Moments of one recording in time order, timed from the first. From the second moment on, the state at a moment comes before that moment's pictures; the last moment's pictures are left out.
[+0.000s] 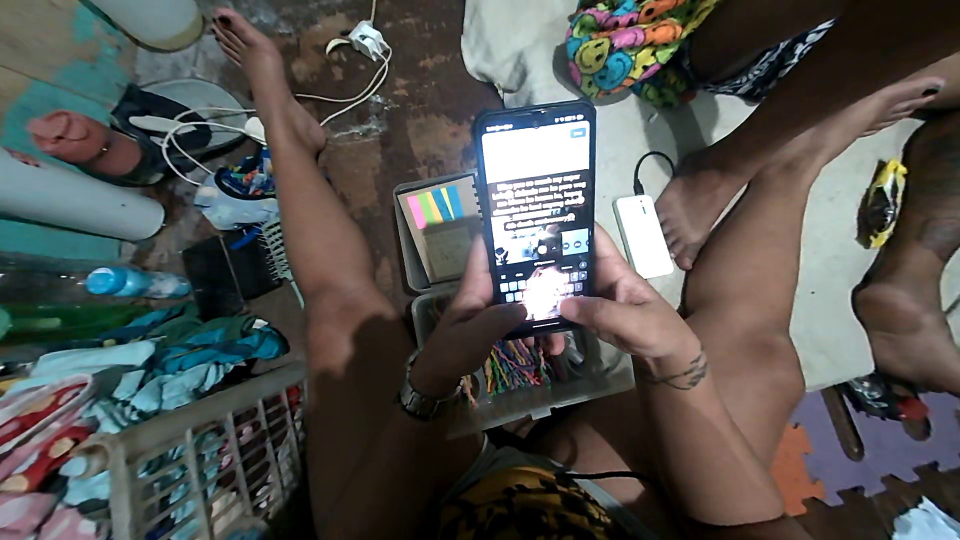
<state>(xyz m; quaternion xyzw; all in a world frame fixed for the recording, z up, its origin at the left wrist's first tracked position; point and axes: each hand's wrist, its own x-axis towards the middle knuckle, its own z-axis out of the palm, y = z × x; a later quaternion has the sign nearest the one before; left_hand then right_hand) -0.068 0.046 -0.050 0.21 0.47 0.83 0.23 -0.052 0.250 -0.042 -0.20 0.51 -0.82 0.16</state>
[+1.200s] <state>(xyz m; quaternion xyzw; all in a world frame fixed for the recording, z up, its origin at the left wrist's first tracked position) -0.068 0.053 -0.044 0.21 0.49 0.82 0.20 -0.053 0.254 -0.043 -0.23 0.49 -0.82 0.18</state>
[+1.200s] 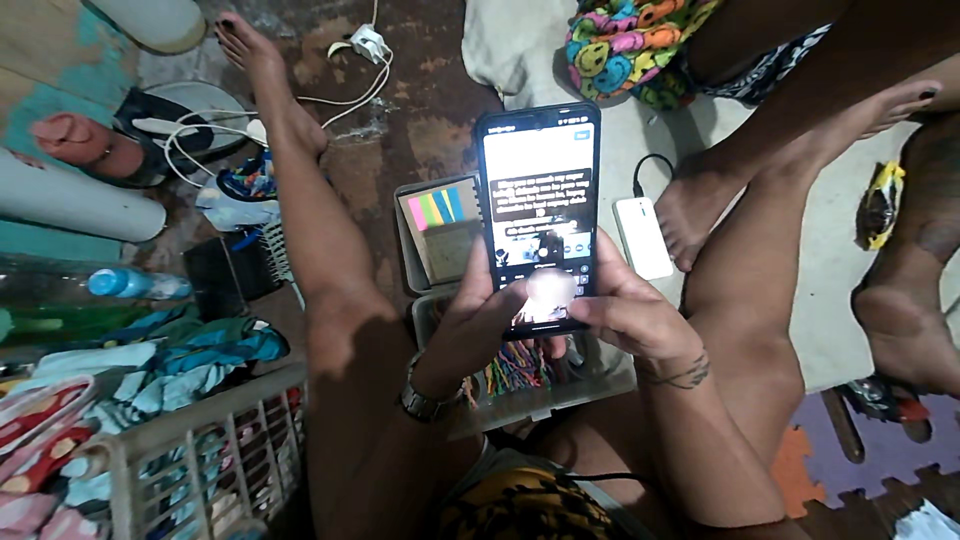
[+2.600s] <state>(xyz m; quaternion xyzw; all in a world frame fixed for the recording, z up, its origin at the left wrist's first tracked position) -0.073 0.049 -0.061 0.22 0.48 0.82 0.23 -0.051 0.251 -0.040 -0.22 0.54 -0.80 0.15</state>
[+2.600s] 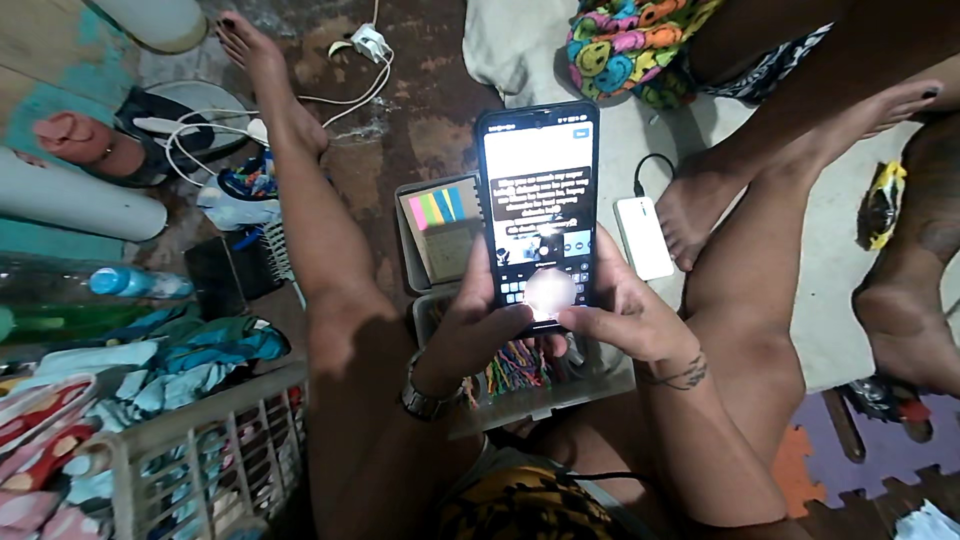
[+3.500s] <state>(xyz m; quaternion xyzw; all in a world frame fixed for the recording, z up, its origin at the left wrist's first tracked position) -0.072 0.049 -0.056 0.24 0.45 0.83 0.24 -0.051 0.250 -0.040 -0.18 0.51 -0.82 0.15</state>
